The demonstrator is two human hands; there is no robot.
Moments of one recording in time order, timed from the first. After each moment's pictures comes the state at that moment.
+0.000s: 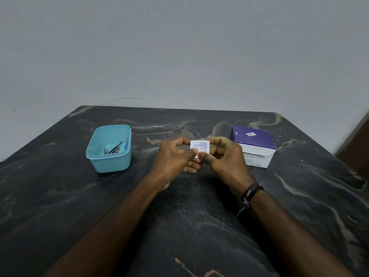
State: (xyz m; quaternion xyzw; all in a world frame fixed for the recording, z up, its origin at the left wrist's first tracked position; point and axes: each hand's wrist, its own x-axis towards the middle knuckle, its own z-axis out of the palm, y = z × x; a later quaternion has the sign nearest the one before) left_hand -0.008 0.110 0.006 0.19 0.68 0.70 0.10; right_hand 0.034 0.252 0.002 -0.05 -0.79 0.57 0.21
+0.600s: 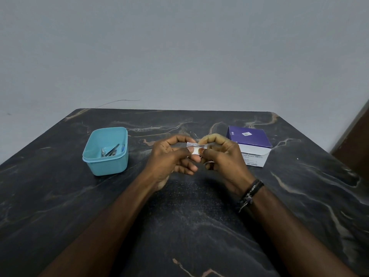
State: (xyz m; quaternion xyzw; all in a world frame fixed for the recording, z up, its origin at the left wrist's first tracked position) left_hand -0.011 0.103 0.008 0.21 0.60 0.76 0.15; right_hand 0.042 0.254 0.014 -0.01 -0.71 0.68 0.16
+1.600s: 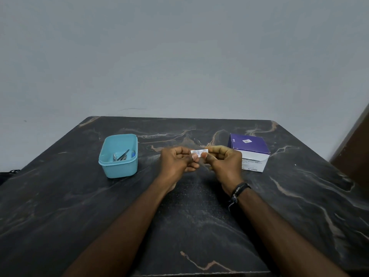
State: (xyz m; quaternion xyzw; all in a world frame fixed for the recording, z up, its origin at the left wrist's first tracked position) left_hand -0.024 0.115 -0.011 0.14 0.66 0.73 0.05; right_hand 0.024 0.250 -0.005 -0.11 -0.72 0.63 0.27
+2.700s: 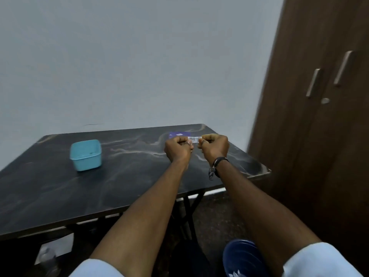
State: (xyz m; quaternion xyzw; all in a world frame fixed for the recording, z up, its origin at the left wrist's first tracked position) left_hand 0.151 0.217 0.049 0.09 0.63 0.77 -0.02; right_hand 0.197 0.301 0.056 -0.26 -0.71 0.51 0.42
